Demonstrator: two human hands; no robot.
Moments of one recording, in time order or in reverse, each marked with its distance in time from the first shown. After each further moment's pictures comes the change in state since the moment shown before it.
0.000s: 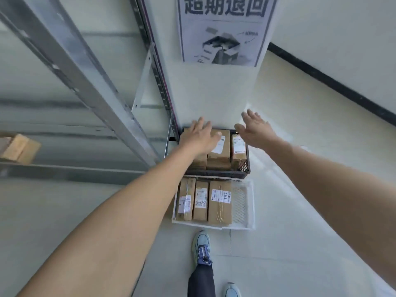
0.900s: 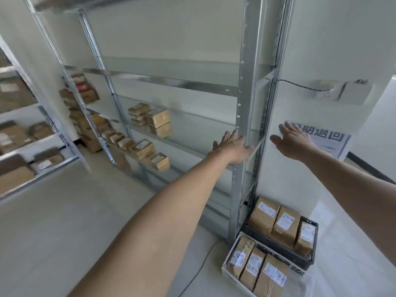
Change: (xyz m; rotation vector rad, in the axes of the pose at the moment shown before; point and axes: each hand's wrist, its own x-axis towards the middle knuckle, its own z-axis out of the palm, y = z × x) left_hand -0.379 -0.017 -0.180 -0.031 0.430 -0.240; right_hand -0.247 -0.224 -0.190 -0.138 0.291 -0.502
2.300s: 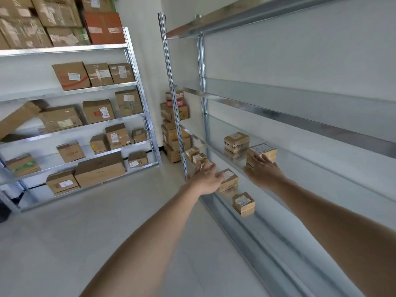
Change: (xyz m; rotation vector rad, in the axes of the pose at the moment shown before) left_hand -0.012 -0.503 -0.151 -0.118 0.145 -0.541; right_hand 0.238 -0.513 0.162 0.068 -0.200 -0.579
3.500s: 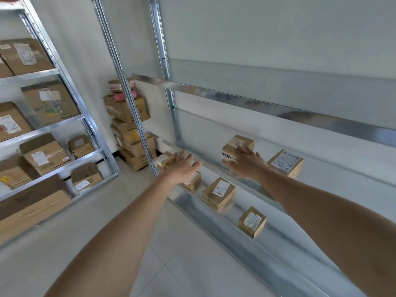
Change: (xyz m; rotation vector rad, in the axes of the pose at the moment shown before) left_hand 0.423 -0.203 -0.093 0.056 -0.152 0.181; right_hand 0.382 -0.059 0.071 -0.070 -0.076 0.280
